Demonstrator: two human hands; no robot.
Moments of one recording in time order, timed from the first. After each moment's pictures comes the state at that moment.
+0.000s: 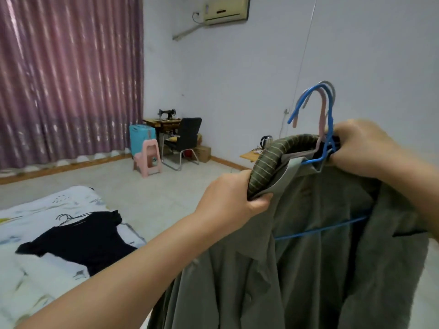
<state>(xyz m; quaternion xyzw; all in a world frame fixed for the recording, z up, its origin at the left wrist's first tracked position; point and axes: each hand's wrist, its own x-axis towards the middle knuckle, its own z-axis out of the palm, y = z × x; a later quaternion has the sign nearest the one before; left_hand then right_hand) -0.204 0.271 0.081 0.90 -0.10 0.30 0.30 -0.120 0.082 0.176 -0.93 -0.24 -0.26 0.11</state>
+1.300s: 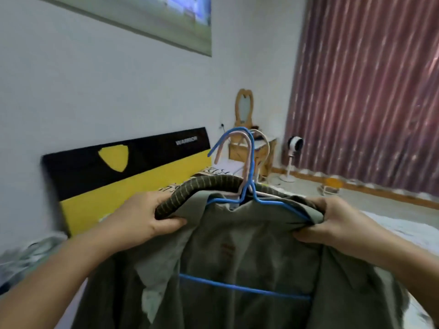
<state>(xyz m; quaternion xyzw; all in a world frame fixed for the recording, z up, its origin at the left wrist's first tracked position) -0.914 0.341 0.082 0.71 0.62 0.32 0.09 -0.604 0.409 0.101 -0.46 -0.82 0.25 0.23</state>
